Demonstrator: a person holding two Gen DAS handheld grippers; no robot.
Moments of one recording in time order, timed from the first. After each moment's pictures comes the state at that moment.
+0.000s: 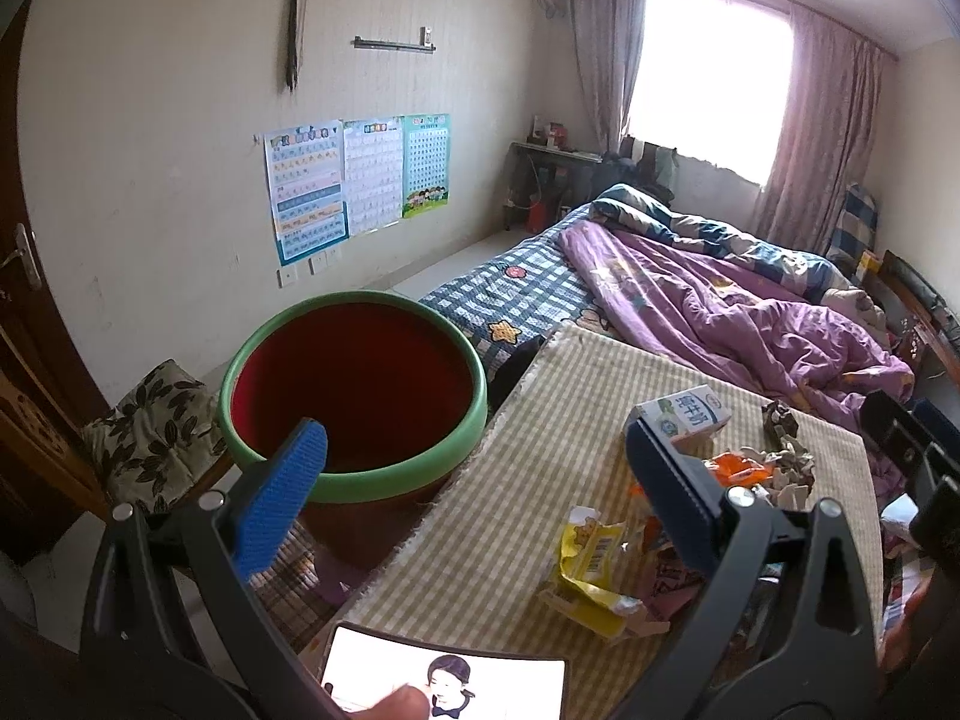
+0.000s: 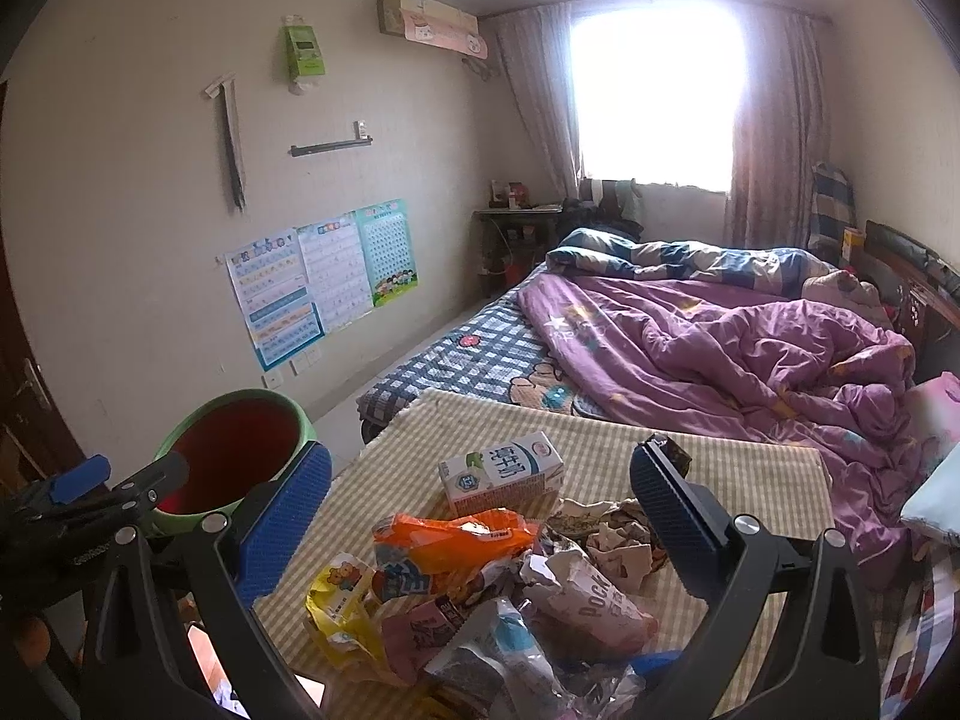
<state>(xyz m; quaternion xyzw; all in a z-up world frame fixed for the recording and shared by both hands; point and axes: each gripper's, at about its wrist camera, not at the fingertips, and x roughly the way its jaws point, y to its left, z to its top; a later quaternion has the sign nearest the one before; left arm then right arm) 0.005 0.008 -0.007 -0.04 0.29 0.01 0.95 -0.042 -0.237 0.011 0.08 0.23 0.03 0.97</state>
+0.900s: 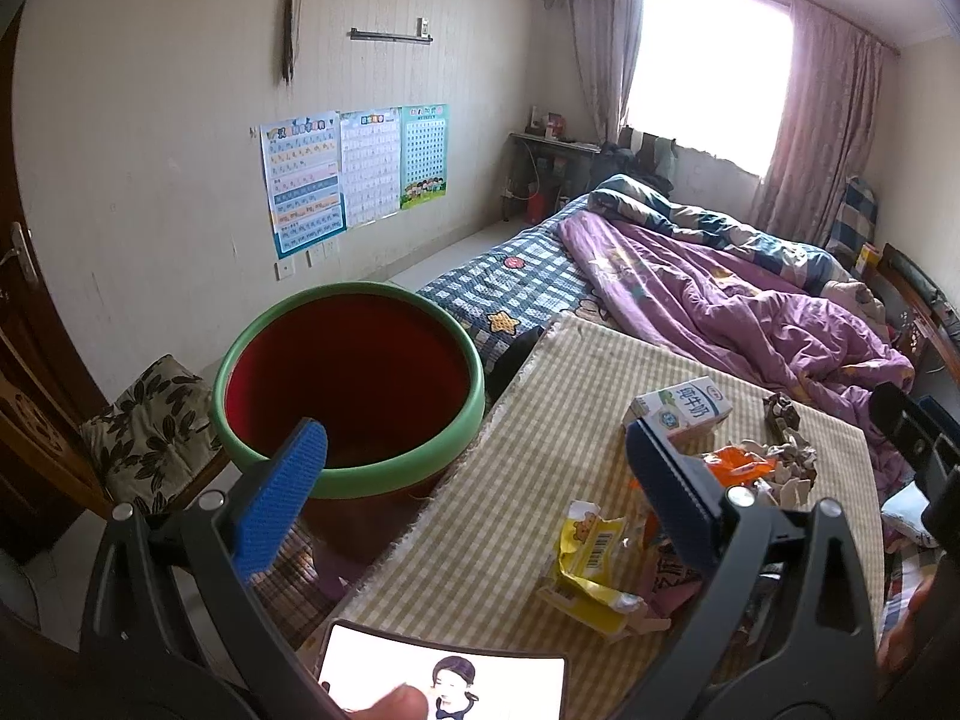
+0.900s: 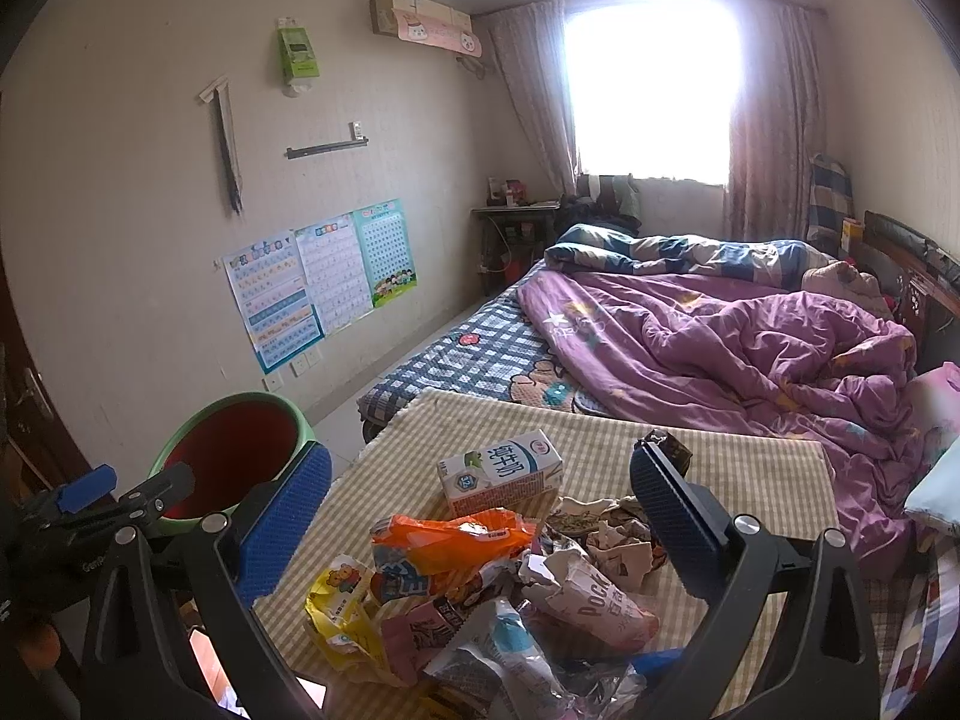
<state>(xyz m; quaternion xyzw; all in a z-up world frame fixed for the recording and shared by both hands) 0.011 0.004 -0.008 -0.03 0.31 0.01 0.95 -0.041 -0.240 0.009 0.08 0.23 0.03 0.97</state>
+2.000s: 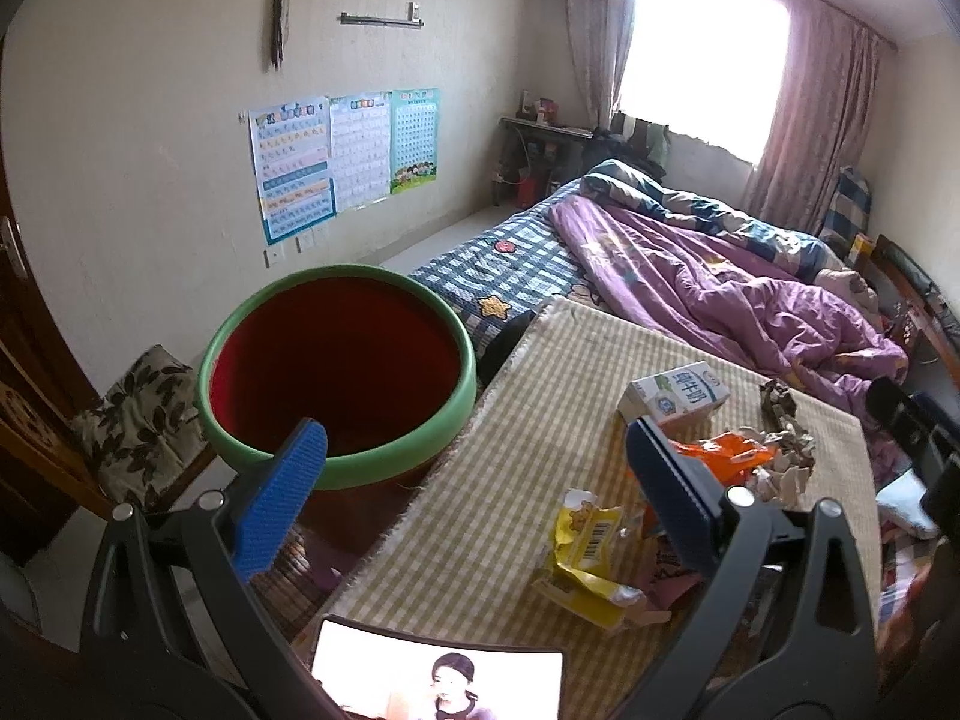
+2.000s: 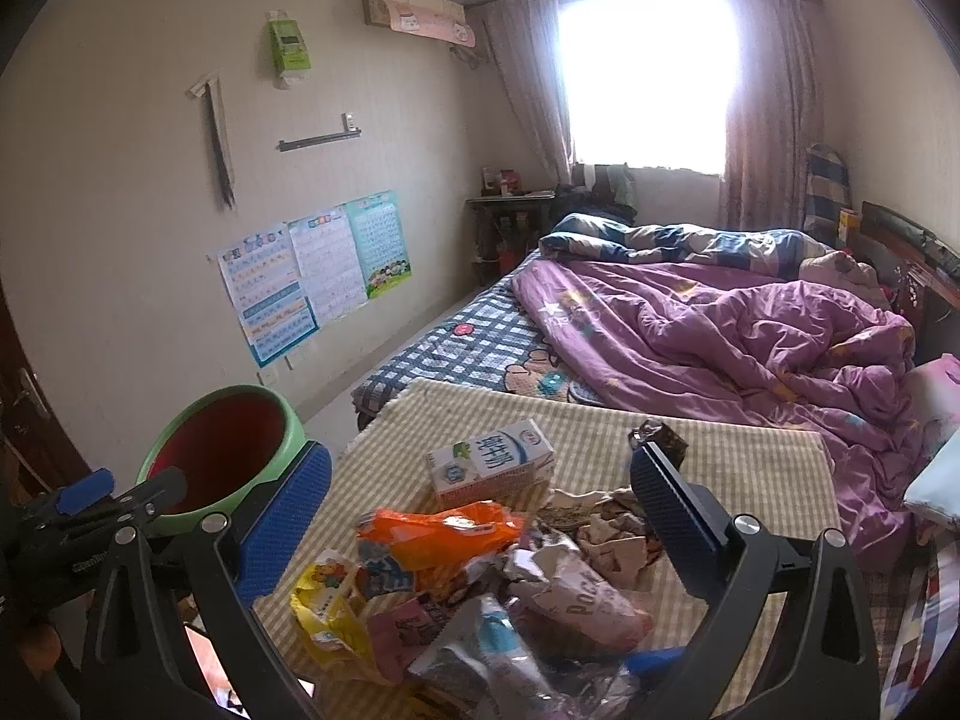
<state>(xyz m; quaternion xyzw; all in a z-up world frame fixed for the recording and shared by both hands) 0.017 0.005 -0.015 -0.03 0.32 0.00 0.95 -0.031 -0.248 0.000 0.09 0.25 0.02 0.97</state>
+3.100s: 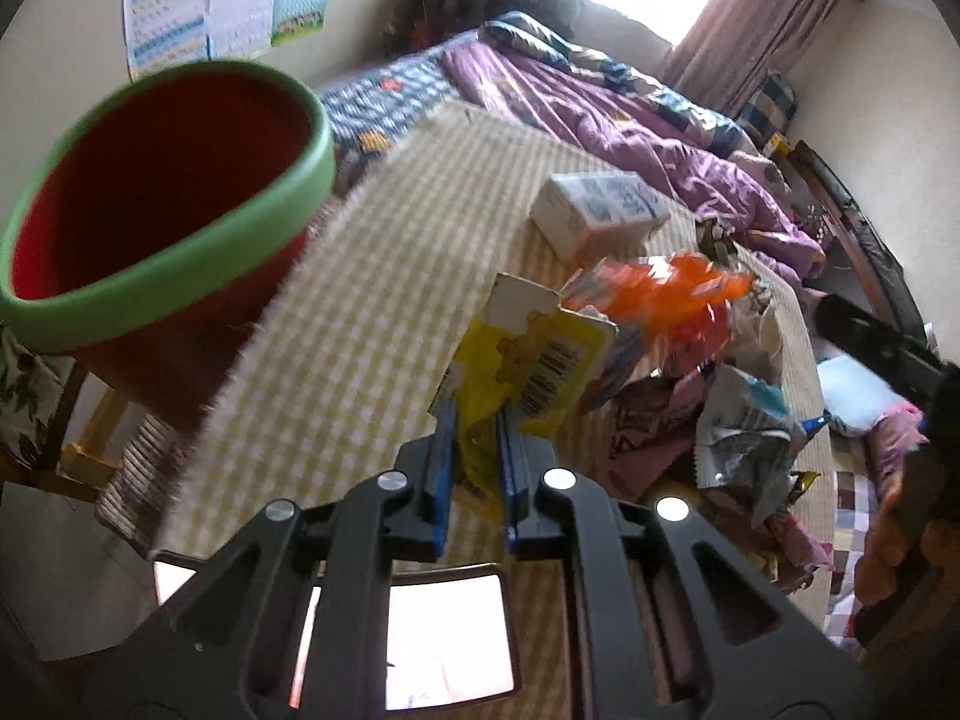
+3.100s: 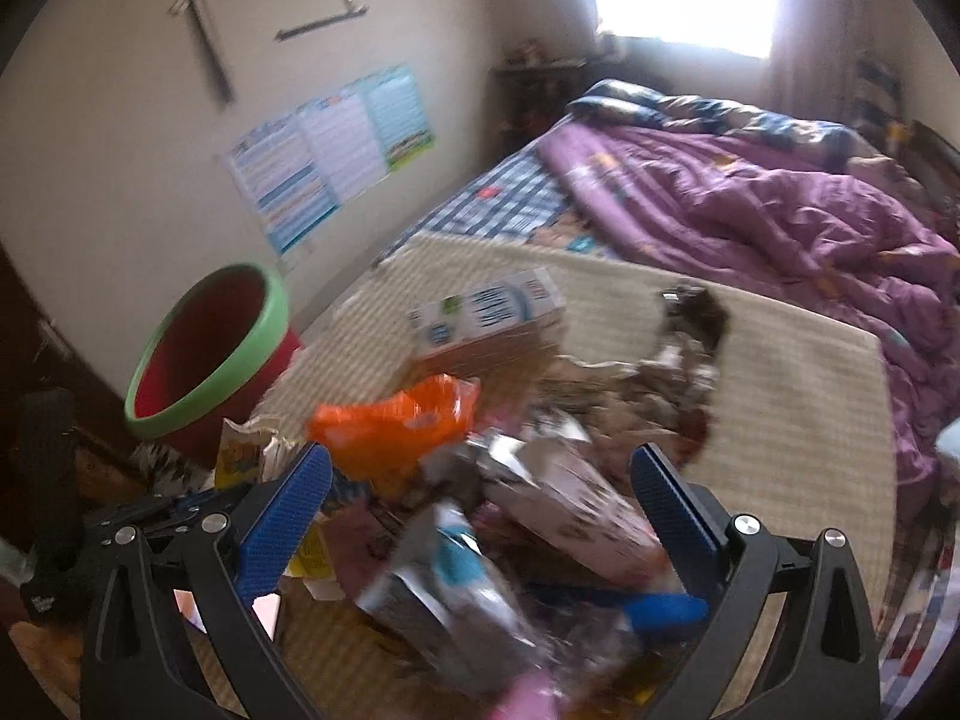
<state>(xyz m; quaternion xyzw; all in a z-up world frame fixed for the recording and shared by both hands) 0.044 -0.009 -0.103 -0.07 0.48 -0.15 0.86 0.016 -0.263 -0.062 0.10 0.41 0.09 0.90</state>
